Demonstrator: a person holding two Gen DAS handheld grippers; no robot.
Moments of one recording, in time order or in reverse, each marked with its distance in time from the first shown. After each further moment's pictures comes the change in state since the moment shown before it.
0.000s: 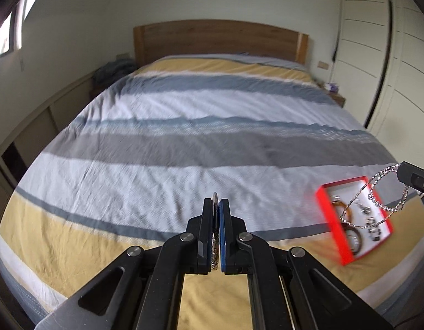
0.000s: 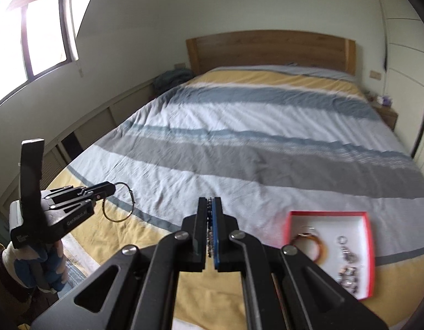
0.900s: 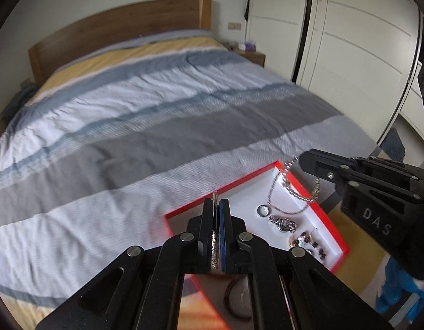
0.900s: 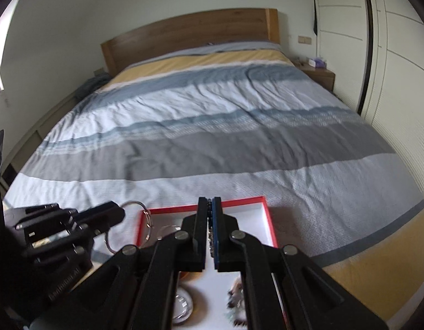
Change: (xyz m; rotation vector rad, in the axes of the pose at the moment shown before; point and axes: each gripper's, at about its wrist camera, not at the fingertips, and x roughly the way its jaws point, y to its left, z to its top) left arm 0.160 -0.275 0.022 0.278 0.133 -0.299; right arm 0.081 -0.231 -0.039 0.215 0.079 -0.280
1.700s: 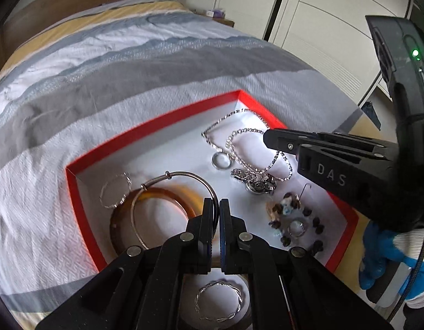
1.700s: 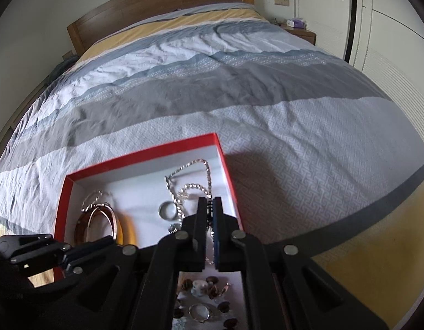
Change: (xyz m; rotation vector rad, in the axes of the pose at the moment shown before) left arm 0.081 -0.033 -0.054 0.033 0.144 -0.188; right arm 0.069 -0.056 -0.055 0.083 0.159 -0.065
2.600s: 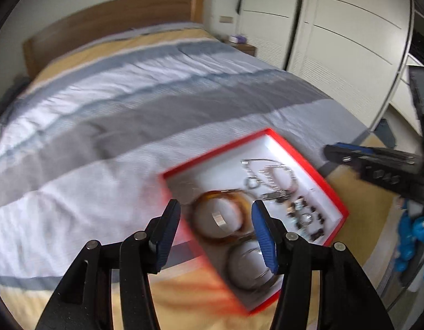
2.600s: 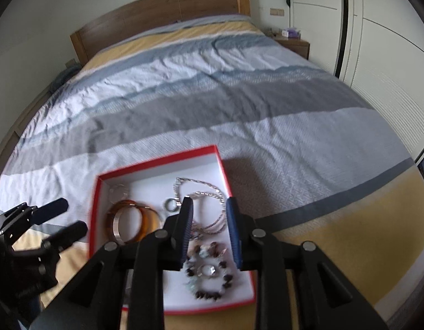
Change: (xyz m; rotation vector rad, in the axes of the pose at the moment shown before) left arm -0.115 0.023 -0.016 -0.017 -0.134 0.178; right arm -0.099 0.011 -0.003 0.019 -0.074 0.000
